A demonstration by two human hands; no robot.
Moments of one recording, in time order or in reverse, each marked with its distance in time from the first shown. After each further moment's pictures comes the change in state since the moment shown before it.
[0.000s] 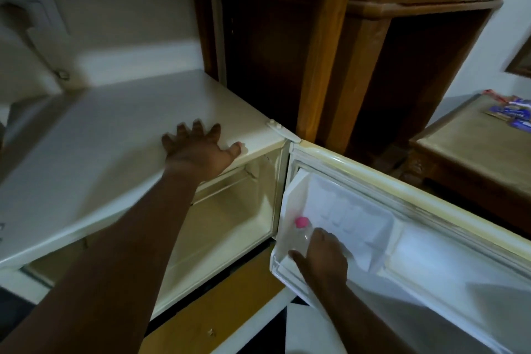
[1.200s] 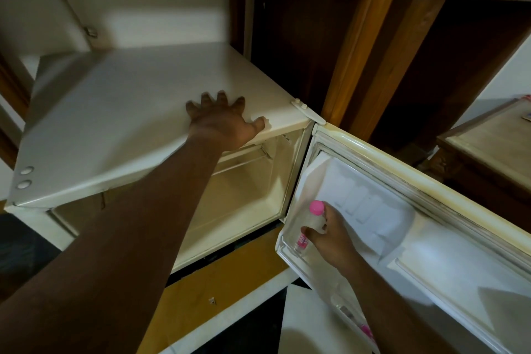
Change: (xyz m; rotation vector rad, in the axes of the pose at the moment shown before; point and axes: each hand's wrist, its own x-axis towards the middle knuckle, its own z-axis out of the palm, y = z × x) left_hand 0.001 -0.001 0.000 0.008 0.003 0.004; right_hand 0.023 0.010 -0.003 0.814 -0.214 -0.082
